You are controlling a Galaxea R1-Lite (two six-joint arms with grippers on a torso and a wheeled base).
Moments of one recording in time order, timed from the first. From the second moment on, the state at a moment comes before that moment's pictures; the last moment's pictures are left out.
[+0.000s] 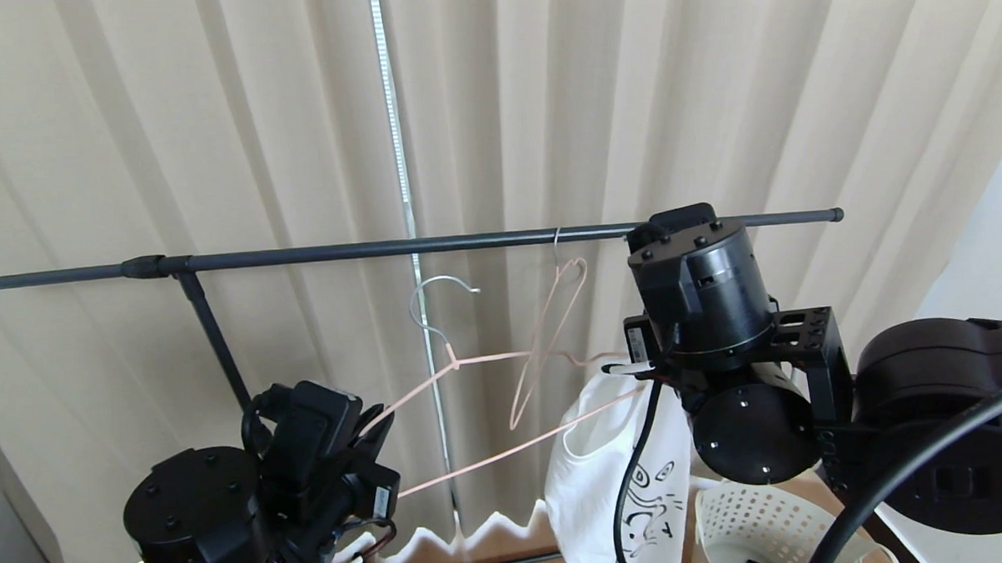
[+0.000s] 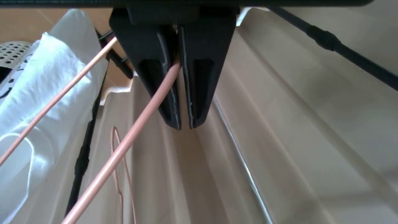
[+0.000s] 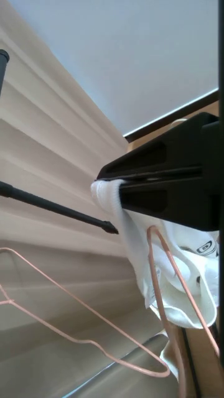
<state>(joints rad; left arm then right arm) -0.67 1.88 -0.15 -1.57 0.39 0.19 0.85 1.80 -1.09 -0.16 -1.08 0.21</state>
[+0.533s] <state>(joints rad) -0.68 1.93 -0.18 -1.57 0.41 0.18 0.88 1.84 -1.09 -0.17 -1.08 0.22</state>
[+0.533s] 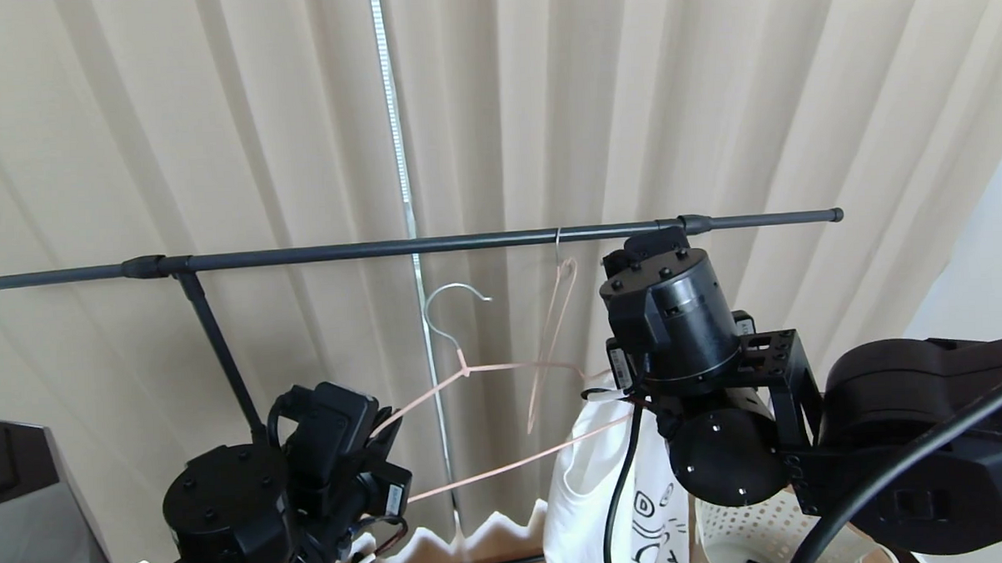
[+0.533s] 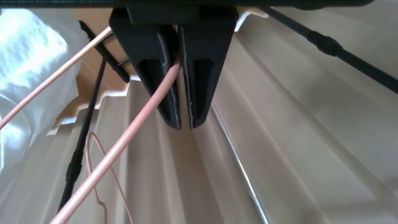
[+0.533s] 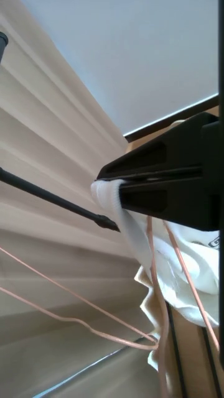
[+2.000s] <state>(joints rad) -0.66 1.94 -0.26 -1.57 0.49 0.15 0.93 1.88 -1.13 -0.17 -1.07 0.23</state>
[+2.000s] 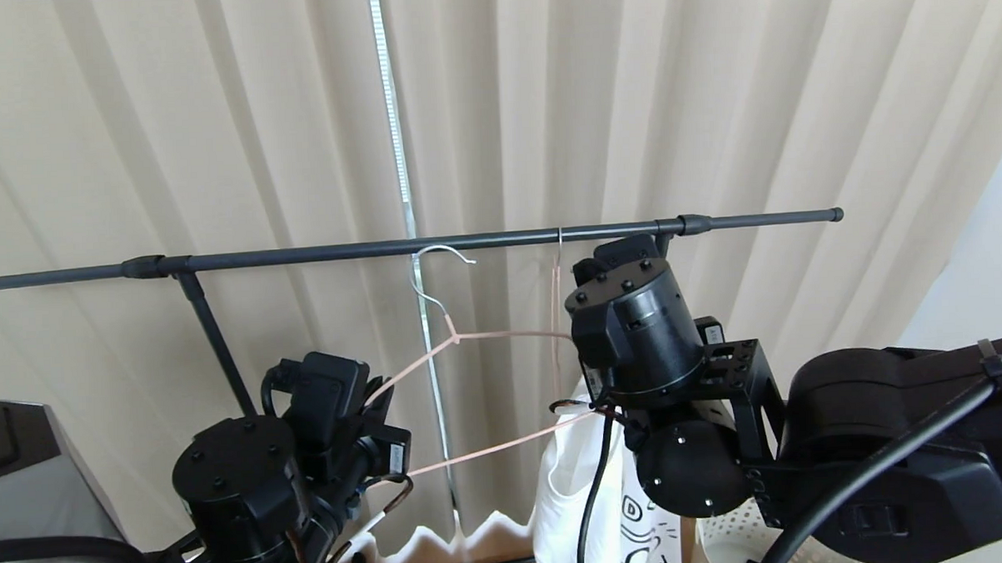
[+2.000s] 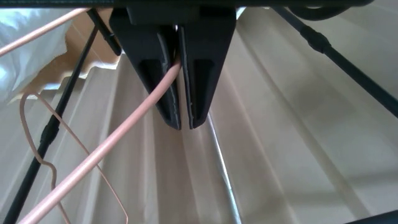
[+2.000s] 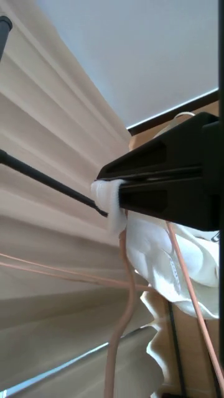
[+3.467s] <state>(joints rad) -0.70 1.92 -0.25 -1.57 0.49 0.15 1.05 1.98 -1.42 -0.17 -1.07 0.23</state>
